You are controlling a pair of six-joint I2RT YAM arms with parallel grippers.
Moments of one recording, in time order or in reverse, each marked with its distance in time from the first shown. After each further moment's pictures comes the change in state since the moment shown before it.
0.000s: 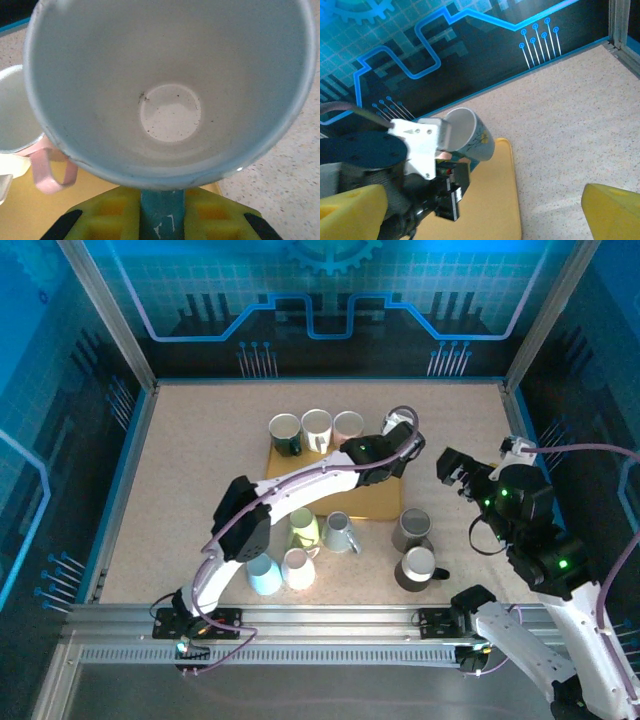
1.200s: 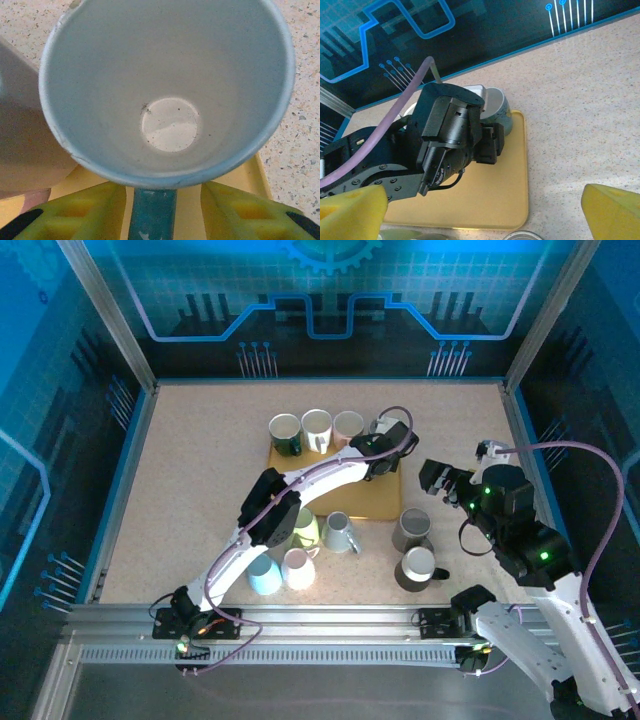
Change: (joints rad) left arm 0.093 0.272 0.180 0.003 -0.004 -0.094; right arm -0.002 0.007 -0.101 0.055 -0.134 -0.045
